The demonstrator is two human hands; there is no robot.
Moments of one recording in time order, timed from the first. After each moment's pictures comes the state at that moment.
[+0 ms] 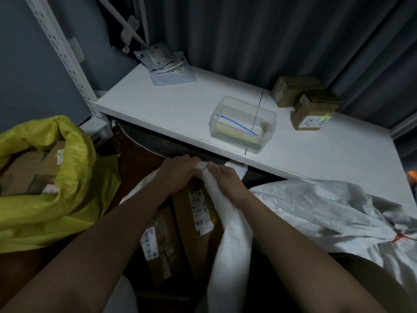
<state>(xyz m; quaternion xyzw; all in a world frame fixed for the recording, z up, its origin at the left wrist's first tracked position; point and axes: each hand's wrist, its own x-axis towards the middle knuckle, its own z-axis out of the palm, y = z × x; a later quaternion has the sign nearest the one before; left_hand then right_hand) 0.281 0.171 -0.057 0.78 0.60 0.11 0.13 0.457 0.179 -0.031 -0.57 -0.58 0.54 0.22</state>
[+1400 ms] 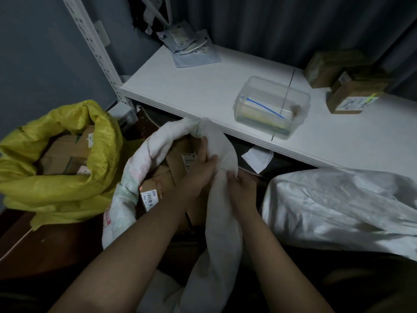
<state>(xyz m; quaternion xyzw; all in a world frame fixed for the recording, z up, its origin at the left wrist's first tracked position) 0.314 0.139 -0.052 0.35 0.67 0.38 0.53 0.429 0.125 -0.076 -0.63 -0.46 0.51 0.36</state>
